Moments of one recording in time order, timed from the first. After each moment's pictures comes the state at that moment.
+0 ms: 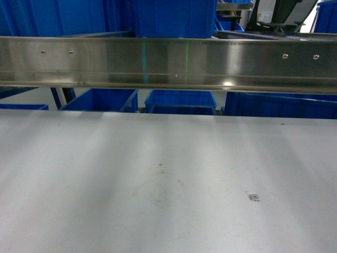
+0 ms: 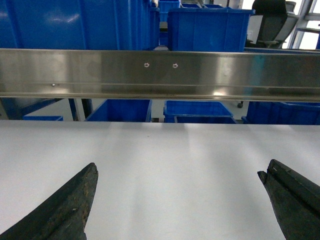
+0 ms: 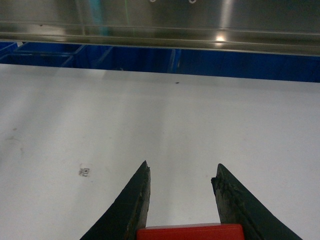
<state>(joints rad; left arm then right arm) 0.00 0.01 0.01 0.00 0.00 -0.01 -0.05 0.83 0.36 0.12 -0.14 -0.02</state>
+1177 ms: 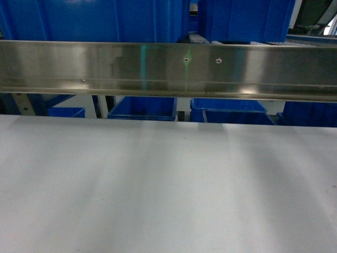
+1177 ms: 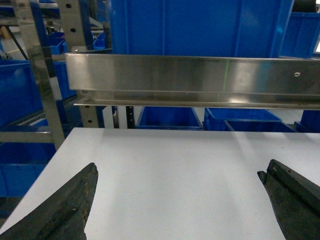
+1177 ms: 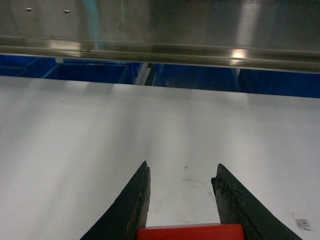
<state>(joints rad) 0.00 0.01 0.01 0.00 0.00 -0.01 -0.05 0.82 0.36 0.12 -0.14 -0.02</state>
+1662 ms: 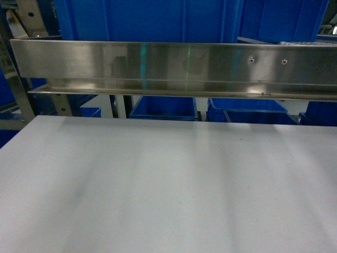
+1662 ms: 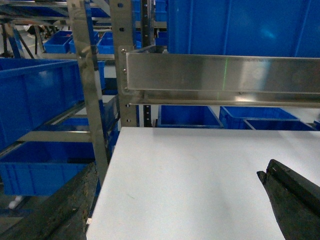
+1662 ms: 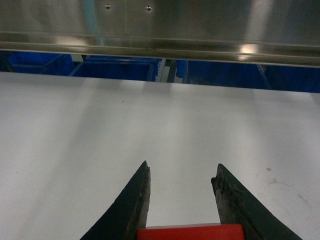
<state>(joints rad) 0.00 0.01 0.01 -0.01 0.00 -0.01 -0.05 0.82 0.36 0.11 -0.14 -0.02</state>
